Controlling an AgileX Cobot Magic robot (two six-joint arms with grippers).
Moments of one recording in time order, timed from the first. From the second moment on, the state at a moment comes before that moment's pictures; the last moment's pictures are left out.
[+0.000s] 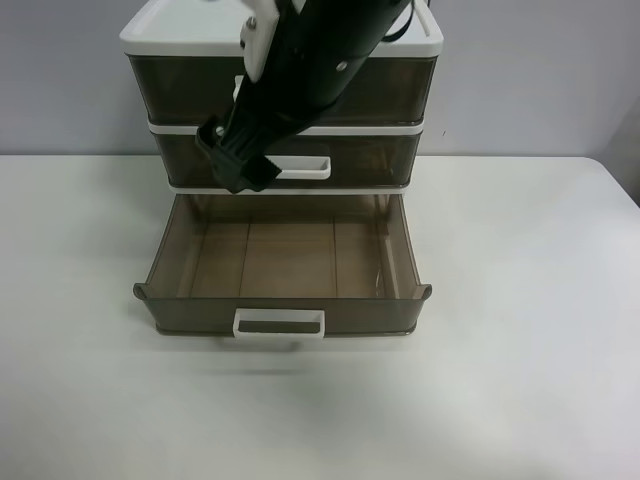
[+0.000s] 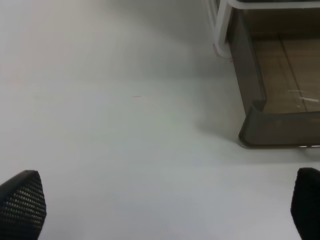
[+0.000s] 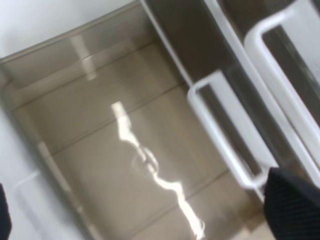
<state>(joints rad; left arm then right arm) 0.05 -0.01 -0.51 -0.07 1.06 0.11 0.90 1.64 -1.49 -0.14 0.85 -0.18</state>
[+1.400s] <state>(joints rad) 0.05 -0.01 -0.51 -0.07 1.06 0.11 0.71 0.21 -0.64 -0.12 1.15 0.06</state>
